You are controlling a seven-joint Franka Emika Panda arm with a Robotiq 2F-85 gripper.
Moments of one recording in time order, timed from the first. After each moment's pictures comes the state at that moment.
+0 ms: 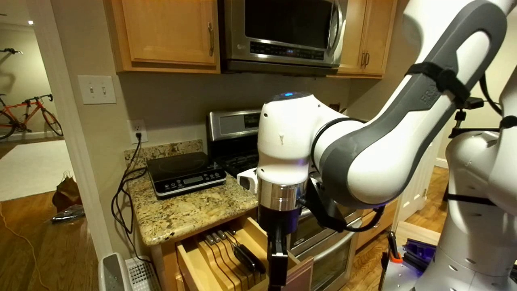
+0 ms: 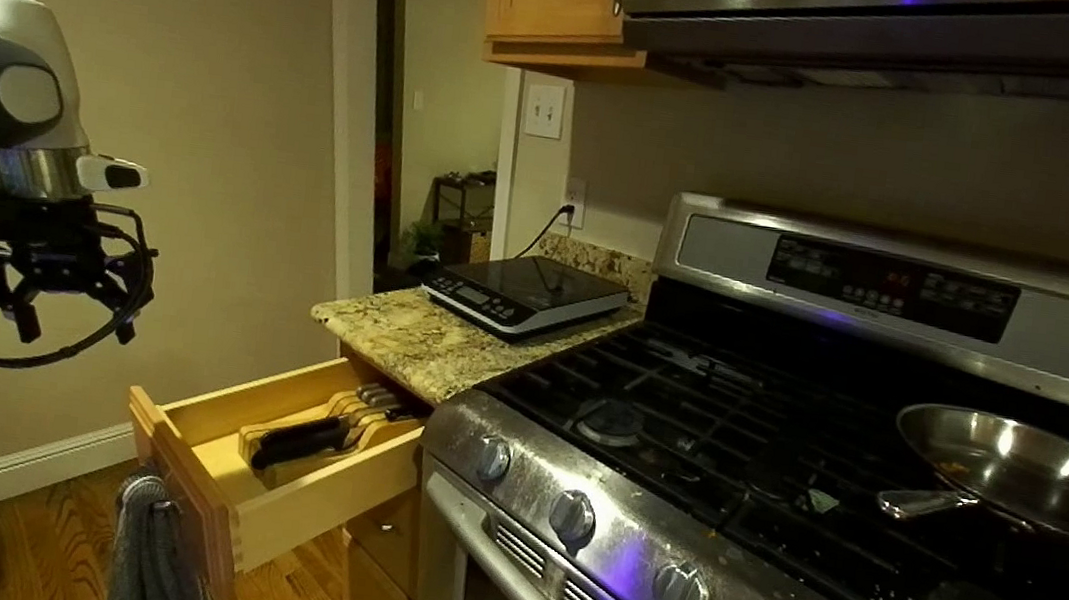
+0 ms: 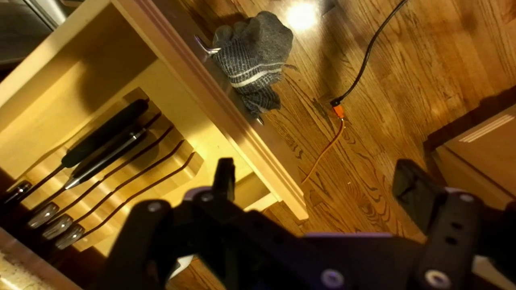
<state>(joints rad) 0.34 -0.16 0.37 -2.70 0.06 2.61 0.01</state>
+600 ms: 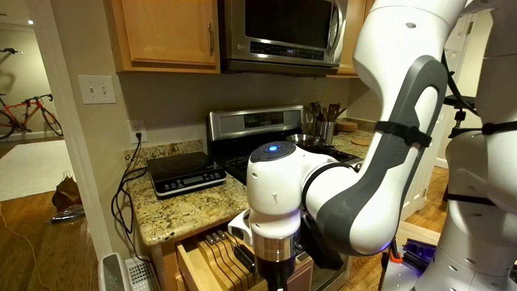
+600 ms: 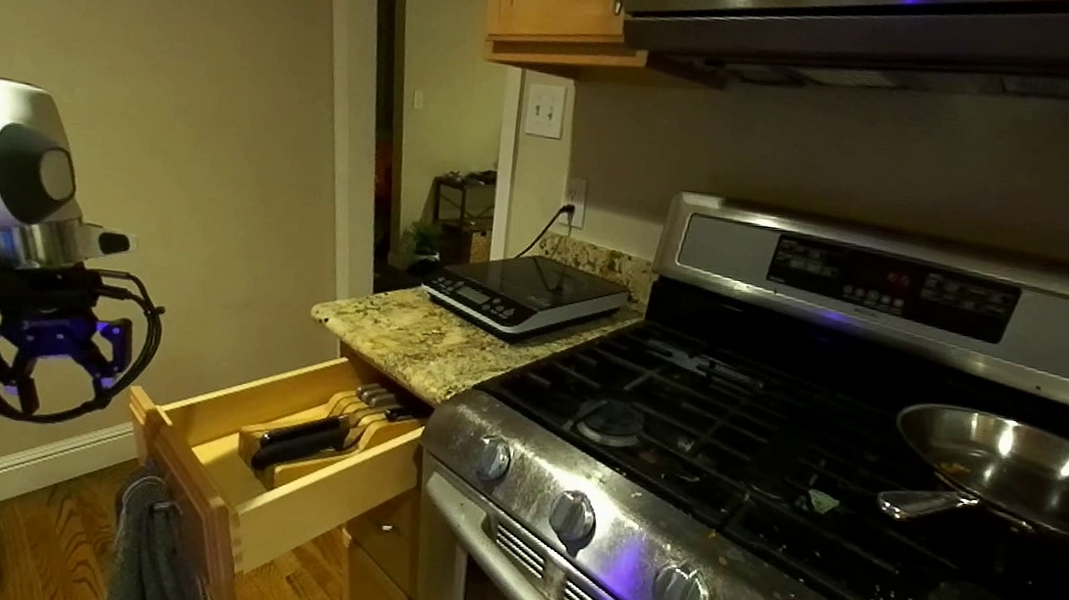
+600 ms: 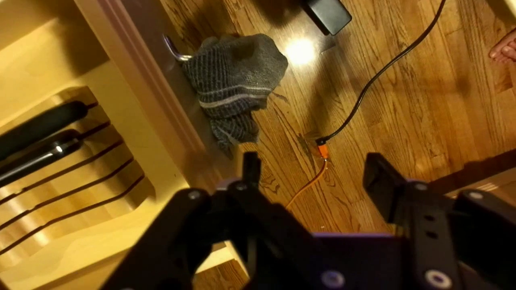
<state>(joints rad) 0.34 0.11 0.38 -2.64 -0.17 2.72 0.07</state>
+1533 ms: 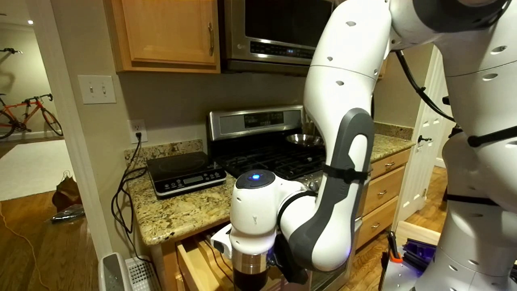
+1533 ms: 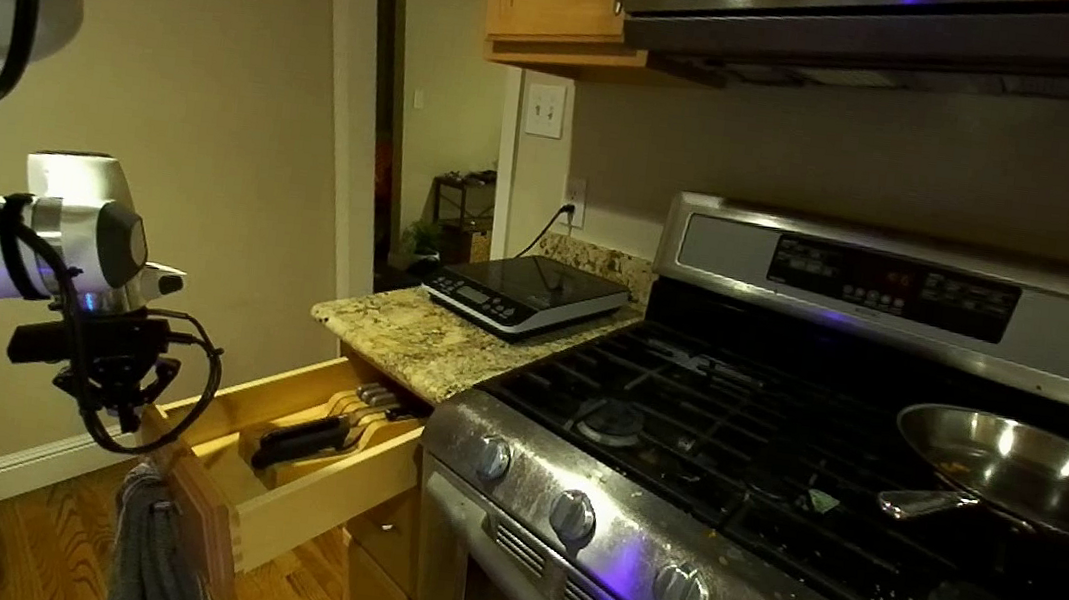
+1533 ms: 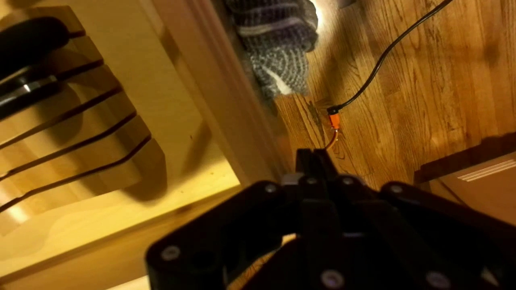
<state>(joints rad) 0.42 0.40 0.18 -2.49 -0.37 2.95 0.09</state>
